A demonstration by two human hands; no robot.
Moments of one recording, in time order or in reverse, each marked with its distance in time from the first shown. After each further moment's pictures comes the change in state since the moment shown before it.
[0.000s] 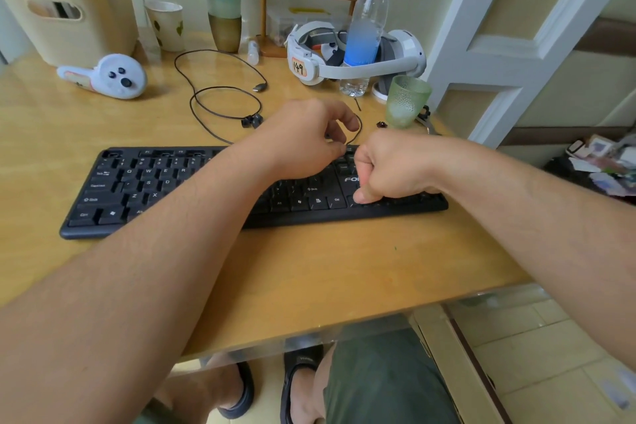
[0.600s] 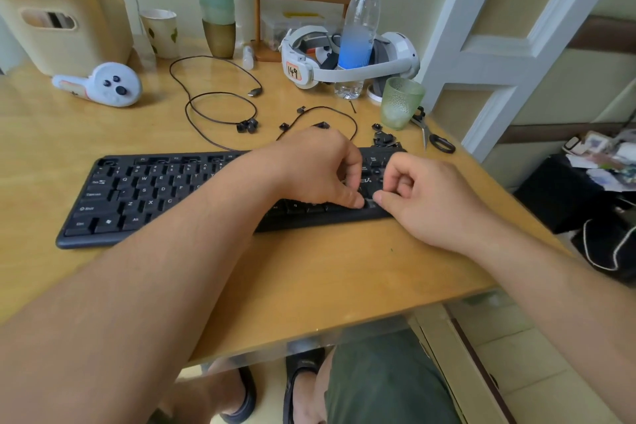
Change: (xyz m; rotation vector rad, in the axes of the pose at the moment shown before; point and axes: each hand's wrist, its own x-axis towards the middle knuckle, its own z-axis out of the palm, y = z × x) left_hand -0.011 0.024 0.004 0.161 -0.292 0.031; right_hand -0.022 0.056 0.059 0.285 0.594 -0.179
